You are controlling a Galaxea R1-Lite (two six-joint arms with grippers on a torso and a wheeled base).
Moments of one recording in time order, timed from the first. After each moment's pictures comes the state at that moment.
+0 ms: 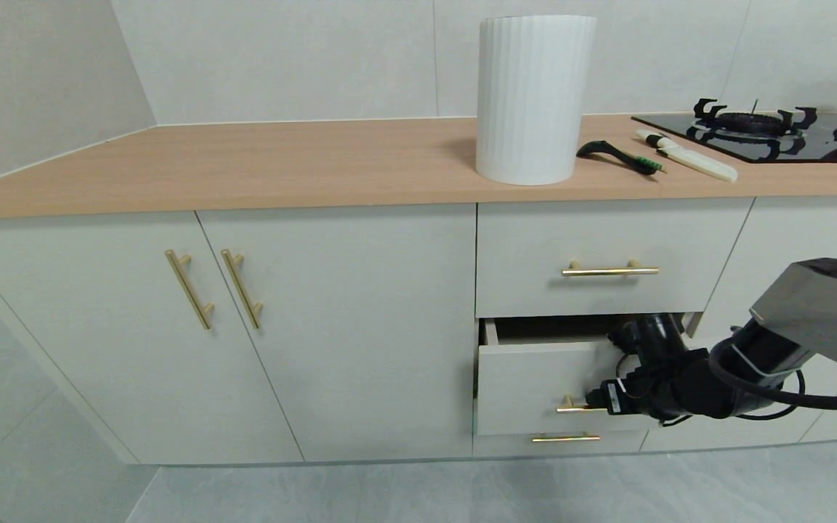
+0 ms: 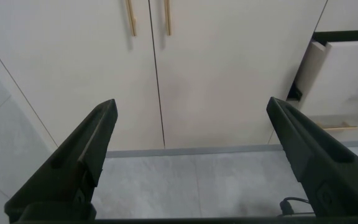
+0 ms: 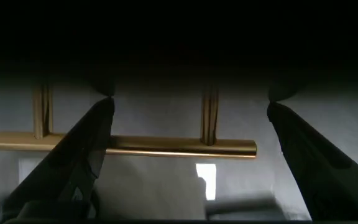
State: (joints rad) left arm -0.01 0.00 0.00 0.00 -0.01 0.00; right arm 0.23 2.28 -0.98 -0.41 -0.12 0.12
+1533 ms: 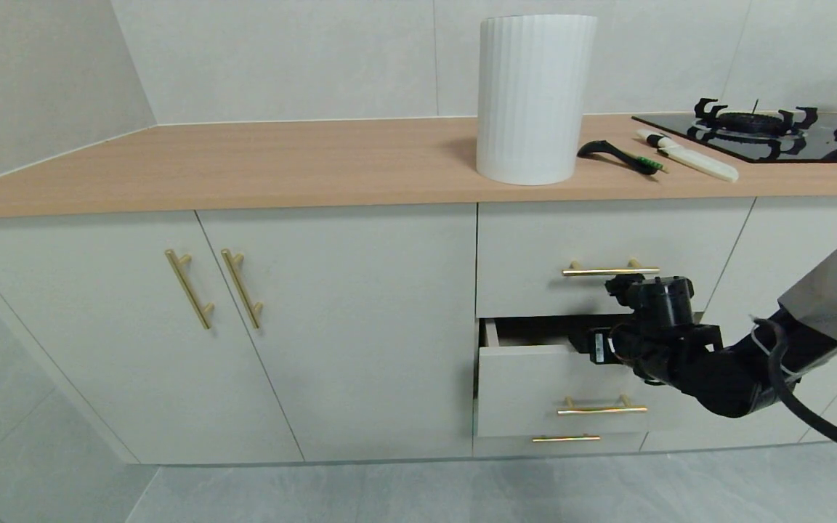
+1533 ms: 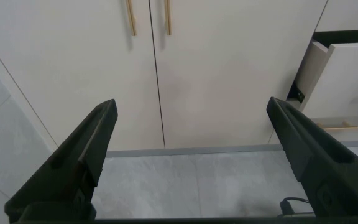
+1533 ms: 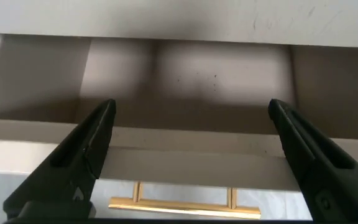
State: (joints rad) left arm -0.01 0.00 0.00 0.00 -0.01 0.00; right arm 0.31 2.16 -0.94 -0.71 -0.20 0.13
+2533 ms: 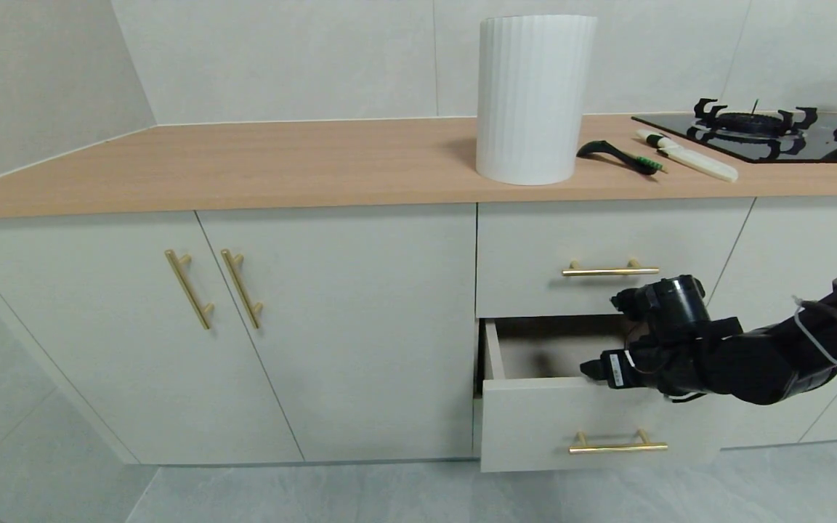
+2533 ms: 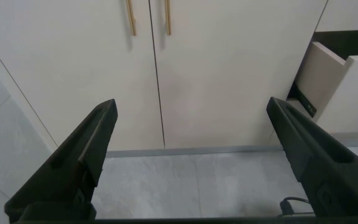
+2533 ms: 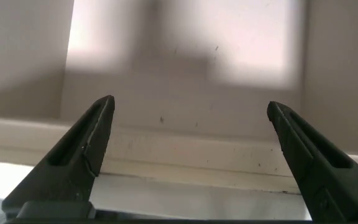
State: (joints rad) left arm -0.01 0.00 0.00 0.00 -0.01 0.00; right arm 0.30 2.04 -0.94 -0.33 -0.13 0.13
